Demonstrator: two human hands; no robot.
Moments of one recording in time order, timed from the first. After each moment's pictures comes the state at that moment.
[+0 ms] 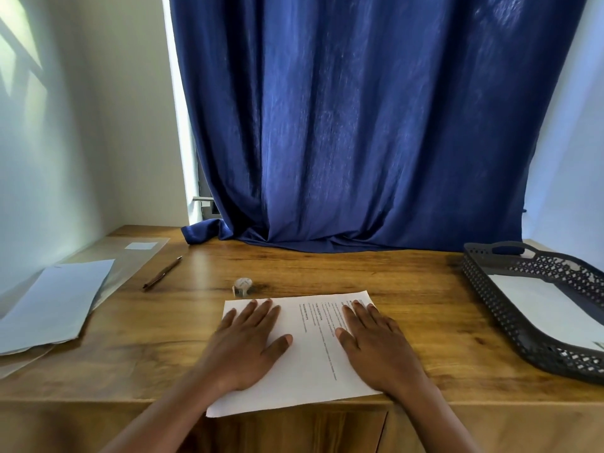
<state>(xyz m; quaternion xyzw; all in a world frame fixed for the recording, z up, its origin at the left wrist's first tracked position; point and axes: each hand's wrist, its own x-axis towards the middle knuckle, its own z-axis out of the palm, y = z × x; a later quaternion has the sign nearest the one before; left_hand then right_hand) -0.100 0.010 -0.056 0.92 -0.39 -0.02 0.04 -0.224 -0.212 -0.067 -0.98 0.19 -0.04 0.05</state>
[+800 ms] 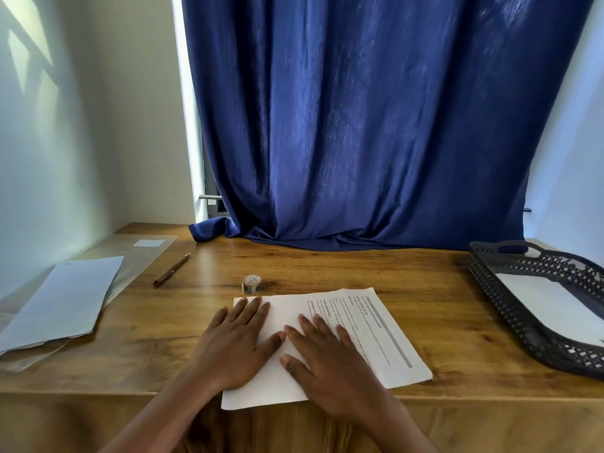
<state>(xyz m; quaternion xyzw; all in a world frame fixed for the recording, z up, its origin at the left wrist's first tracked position) -0.088 0.034 -0.064 0.93 -0.36 0.00 0.05 -0.220 -0.123 -0.056 -0.99 0.05 0.00 0.09</state>
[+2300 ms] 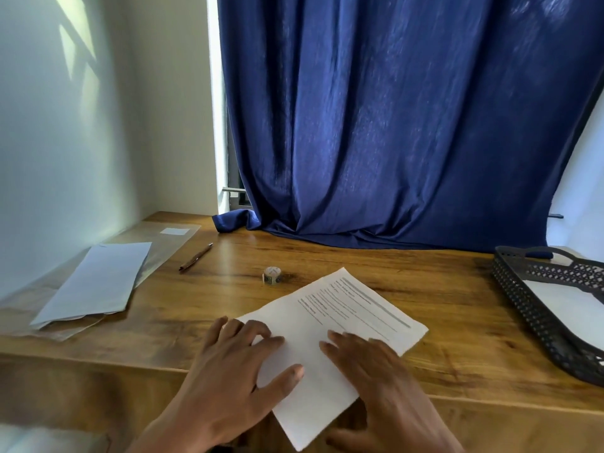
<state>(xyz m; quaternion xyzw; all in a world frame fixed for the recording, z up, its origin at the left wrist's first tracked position) -0.167 0.090 -0.035 0.92 -0.38 0.04 0.08 -0.279 -0.144 -0.069 -0.98 -0.08 -0.18 0.01</state>
